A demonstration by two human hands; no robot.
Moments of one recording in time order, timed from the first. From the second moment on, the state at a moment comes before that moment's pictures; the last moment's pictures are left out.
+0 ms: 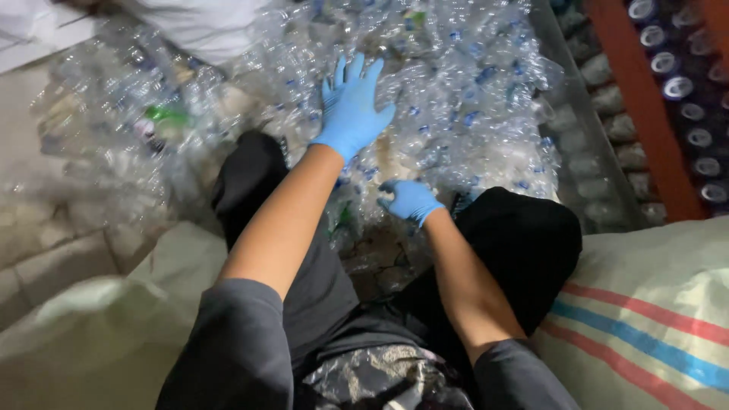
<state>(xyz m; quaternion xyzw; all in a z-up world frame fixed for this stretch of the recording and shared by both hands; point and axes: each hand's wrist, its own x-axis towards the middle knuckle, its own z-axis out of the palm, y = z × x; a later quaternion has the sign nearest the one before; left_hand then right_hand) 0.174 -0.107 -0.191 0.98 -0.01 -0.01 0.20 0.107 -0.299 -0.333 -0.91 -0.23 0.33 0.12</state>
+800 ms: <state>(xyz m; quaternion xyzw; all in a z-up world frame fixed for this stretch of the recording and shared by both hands) 0.216 -0.059 -0.194 0.97 -0.10 -0.13 0.19 0.286 -0.291 -0.473 -0.95 0.12 0.14 0.24</state>
